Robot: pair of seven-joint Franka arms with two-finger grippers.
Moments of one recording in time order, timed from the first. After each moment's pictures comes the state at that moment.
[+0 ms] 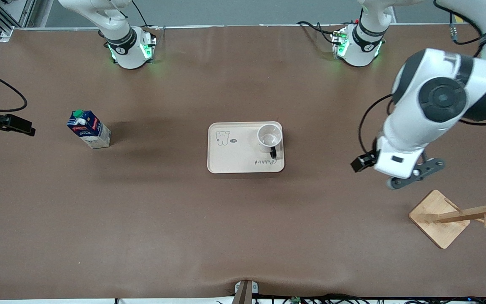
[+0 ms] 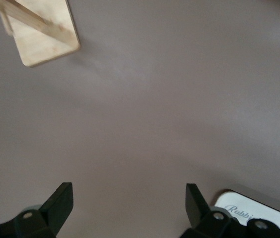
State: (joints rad) left arm 0.07 0.36 -0.44 -1.41 0.27 1.69 -0.79; right arm 0.06 0.13 -0.18 -1.56 -0.02 1.56 -0.04
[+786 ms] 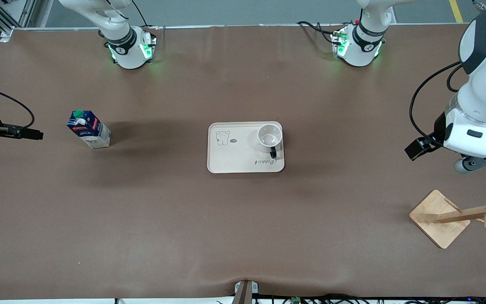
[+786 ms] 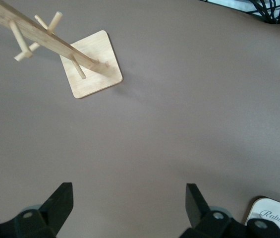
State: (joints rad) left arm 0.19 0.22 -0.43 -1.41 0.27 1.63 -0.57; right arm -0.01 0.25 -0.19 -1.56 -0.02 1.50 -0.03
